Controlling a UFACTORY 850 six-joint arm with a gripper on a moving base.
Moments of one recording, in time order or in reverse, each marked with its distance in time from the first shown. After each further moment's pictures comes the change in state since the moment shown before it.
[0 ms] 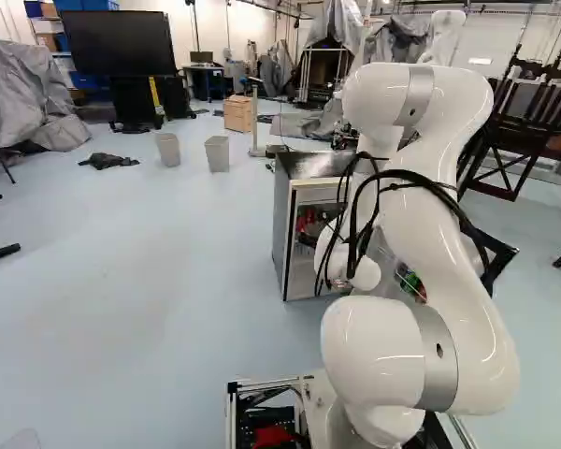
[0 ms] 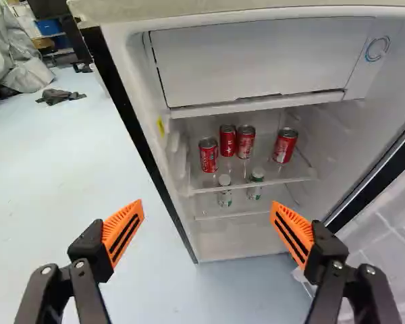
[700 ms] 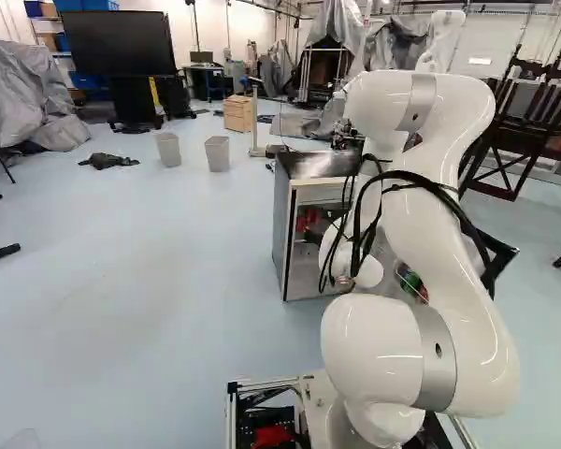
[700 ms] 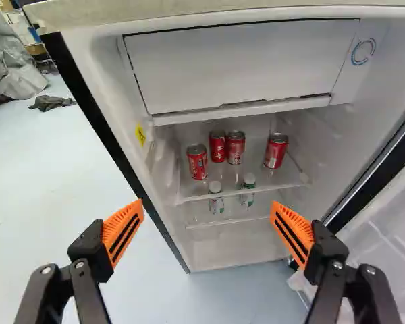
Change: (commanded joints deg) arm -2.6 -1.8 -3.3 -1.1 0.0 0.0
